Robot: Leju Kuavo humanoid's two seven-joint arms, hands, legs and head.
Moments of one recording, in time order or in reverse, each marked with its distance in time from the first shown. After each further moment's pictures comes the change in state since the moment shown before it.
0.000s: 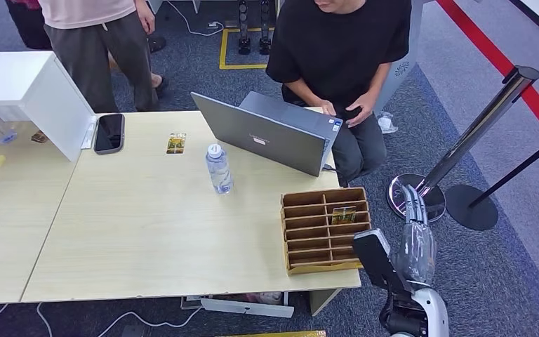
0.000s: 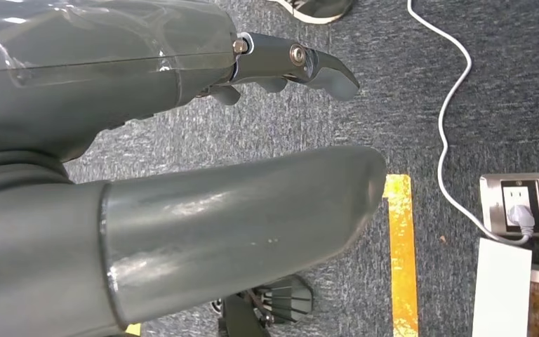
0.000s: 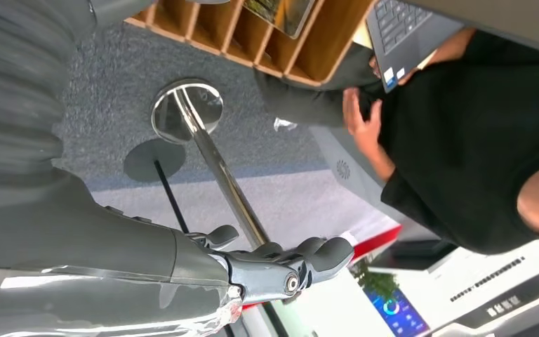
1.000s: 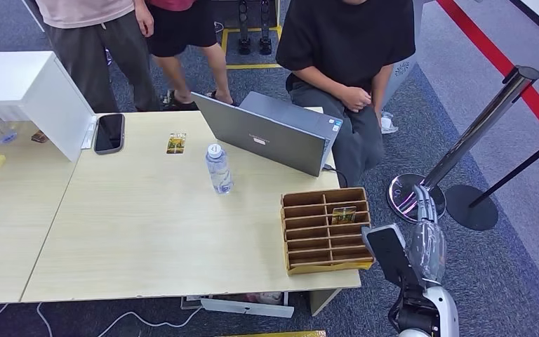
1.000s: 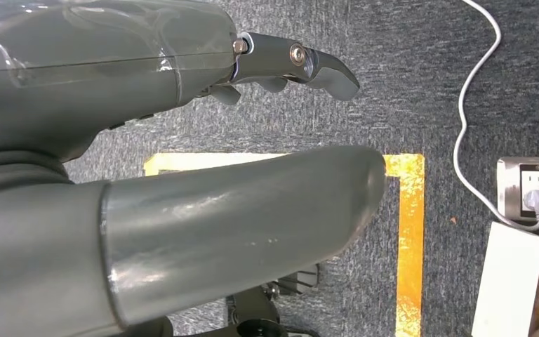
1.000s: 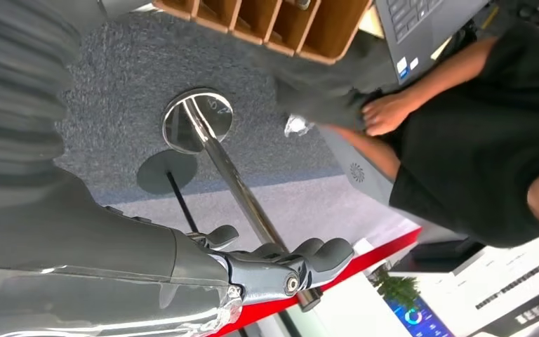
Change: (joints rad) left arm 0.000 -0.001 0.076 0.000 0.004 -0.072 0.029; right arm 0.026 -0.010 -0.058 -0.015 -0.101 0.010 -0.039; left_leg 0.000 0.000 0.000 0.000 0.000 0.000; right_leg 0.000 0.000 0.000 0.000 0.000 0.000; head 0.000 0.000
